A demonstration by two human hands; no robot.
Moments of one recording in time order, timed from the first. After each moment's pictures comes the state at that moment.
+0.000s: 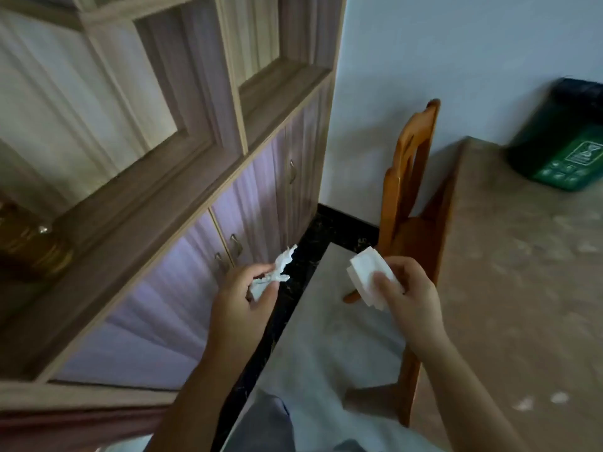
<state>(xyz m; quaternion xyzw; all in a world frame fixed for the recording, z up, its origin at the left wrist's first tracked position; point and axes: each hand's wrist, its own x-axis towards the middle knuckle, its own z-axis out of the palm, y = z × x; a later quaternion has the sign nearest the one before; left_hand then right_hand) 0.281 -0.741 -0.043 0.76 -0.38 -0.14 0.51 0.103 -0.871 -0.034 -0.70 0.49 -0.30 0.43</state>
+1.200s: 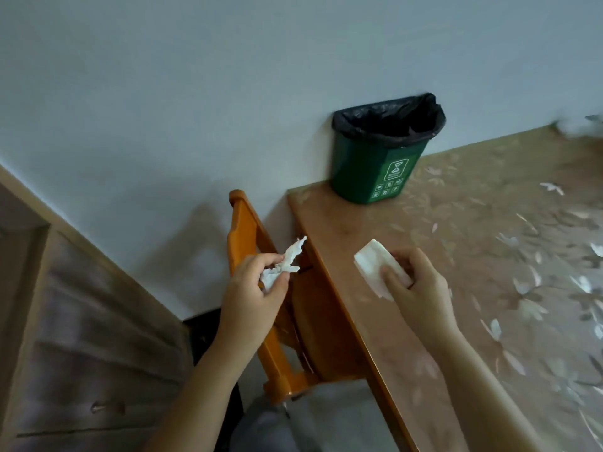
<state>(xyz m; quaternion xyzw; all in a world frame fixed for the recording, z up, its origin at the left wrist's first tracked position) 0.275 -1.272 -0.015 0.50 -0.72 -0.26 0.40 0.067 -1.219 -0.005 -0.48 0.73 -0.44 0.20</state>
